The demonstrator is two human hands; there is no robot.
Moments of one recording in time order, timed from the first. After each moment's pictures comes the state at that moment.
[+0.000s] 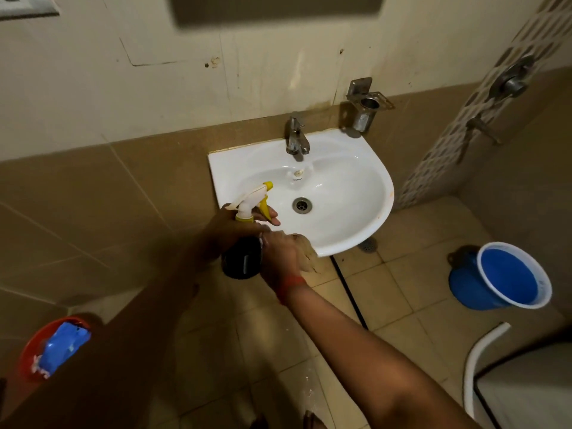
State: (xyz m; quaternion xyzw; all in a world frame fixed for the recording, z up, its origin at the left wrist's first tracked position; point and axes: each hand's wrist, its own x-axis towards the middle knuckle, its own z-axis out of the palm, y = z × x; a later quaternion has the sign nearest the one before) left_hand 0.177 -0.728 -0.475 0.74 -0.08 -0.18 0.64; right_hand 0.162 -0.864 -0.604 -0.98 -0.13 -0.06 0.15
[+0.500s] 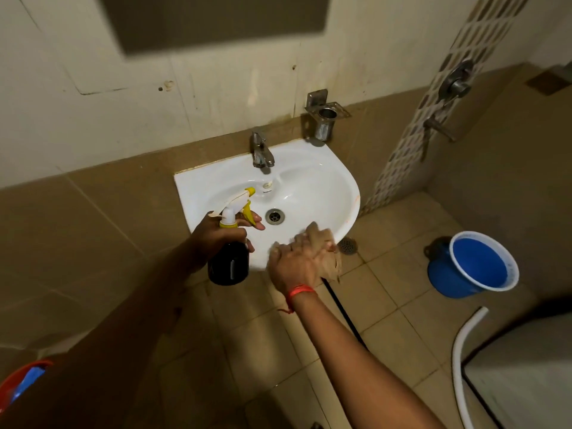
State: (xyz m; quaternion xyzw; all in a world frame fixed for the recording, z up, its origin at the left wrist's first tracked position) left_hand 0.196 -0.759 -0.470 0.73 -0.12 -0.21 0.64; right_hand 0.164 -0.928 -0.596 -0.98 0.14 0.00 0.11
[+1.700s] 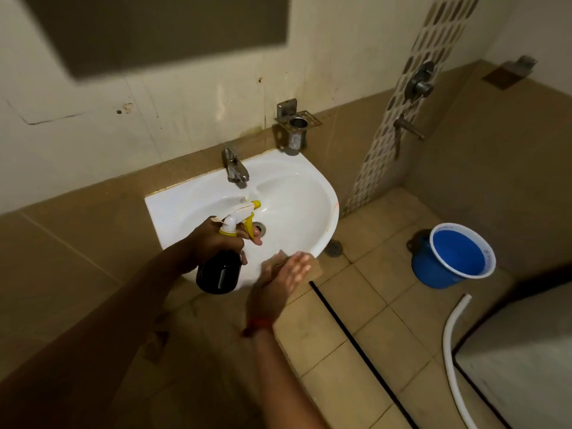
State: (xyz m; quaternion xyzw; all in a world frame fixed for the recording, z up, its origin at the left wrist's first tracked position) left_hand 0.244 -0.788 -0.462 0.75 -0.16 -0.31 0.57; right_hand 0.166 -0.902 -0.642 -0.64 0.35 -0.21 0.65
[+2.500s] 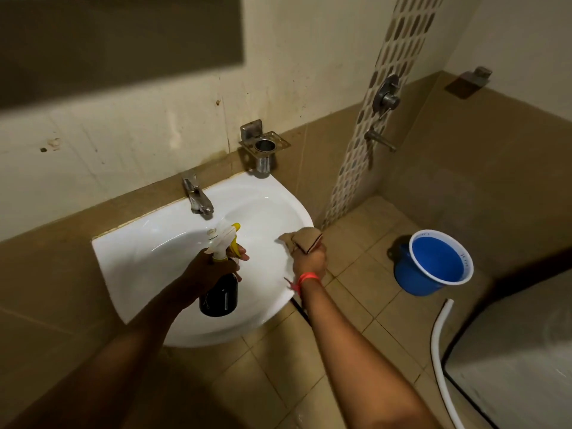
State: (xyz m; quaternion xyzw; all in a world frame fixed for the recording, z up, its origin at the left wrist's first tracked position) left_hand 0.290 -0.863 -0.512 0.78 -0.11 -0.23 0.58; right_hand 0.269 -1.081 -0.598 -0.67 0.44 -0.15 0.58
